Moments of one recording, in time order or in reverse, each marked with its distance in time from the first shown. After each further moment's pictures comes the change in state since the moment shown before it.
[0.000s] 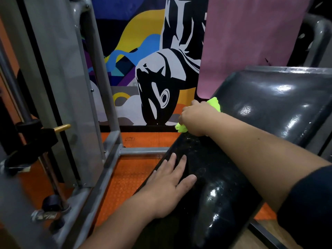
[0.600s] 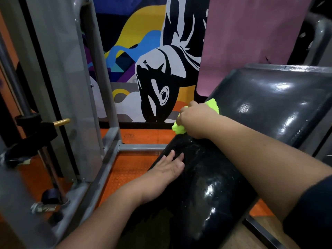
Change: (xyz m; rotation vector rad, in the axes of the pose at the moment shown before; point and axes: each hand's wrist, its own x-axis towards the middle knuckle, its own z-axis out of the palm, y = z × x) left_hand 0.004 -0.026 -0.002 -0.225 -0.096 0.070; right_hand -0.017 -0.009 0.007 0.019 0.089 -0.043
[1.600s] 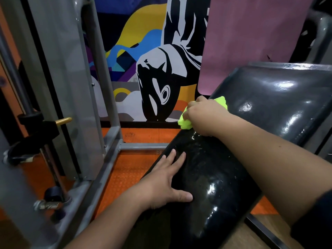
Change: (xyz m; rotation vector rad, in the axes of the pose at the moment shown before) left_hand -0.003 0.008 0.007 0.135 0.037 -0.036; right_hand -0.014 0.010 -0.001 0.064 0.051 0.070
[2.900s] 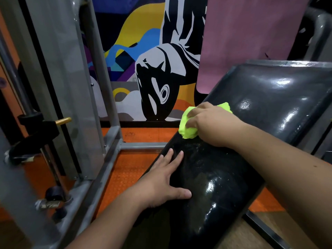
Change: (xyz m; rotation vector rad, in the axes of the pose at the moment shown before) left_hand -0.001 -0.004 0.004 0.004 0.035 -0.011; right_hand -0.038 0.000 0.006 0.127 0.023 -0.065
